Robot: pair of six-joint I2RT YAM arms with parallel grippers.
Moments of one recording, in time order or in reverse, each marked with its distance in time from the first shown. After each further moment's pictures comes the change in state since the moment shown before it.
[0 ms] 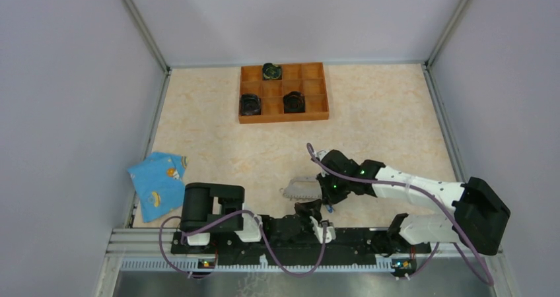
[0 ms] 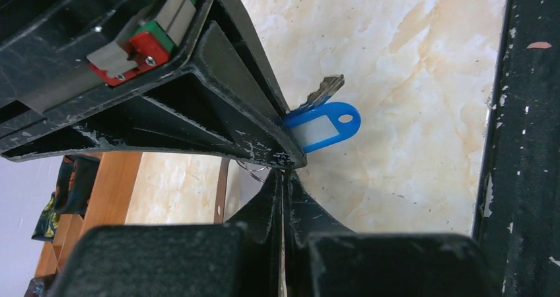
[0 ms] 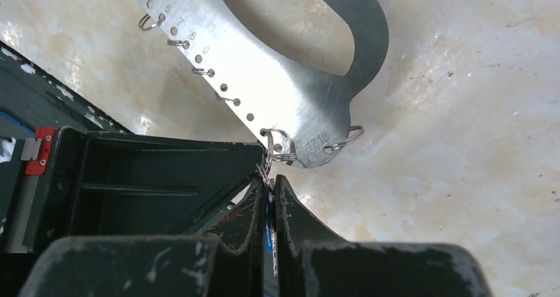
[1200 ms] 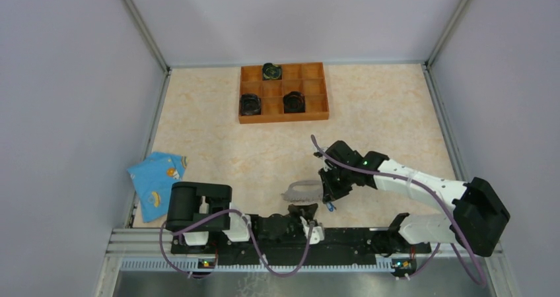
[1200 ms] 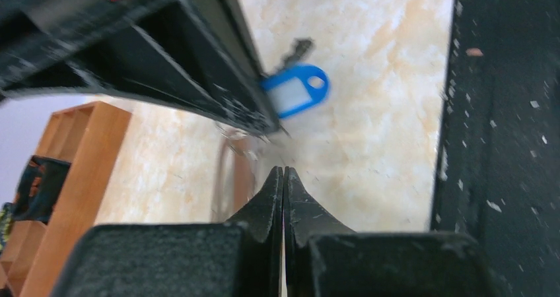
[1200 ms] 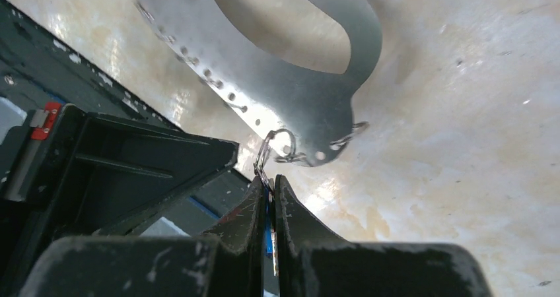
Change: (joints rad) left arm 0.000 -0.100 -0.110 0.082 0.098 -0.071; right arm -0.098 0.024 0.069 -0.094 -0.155 -0.023
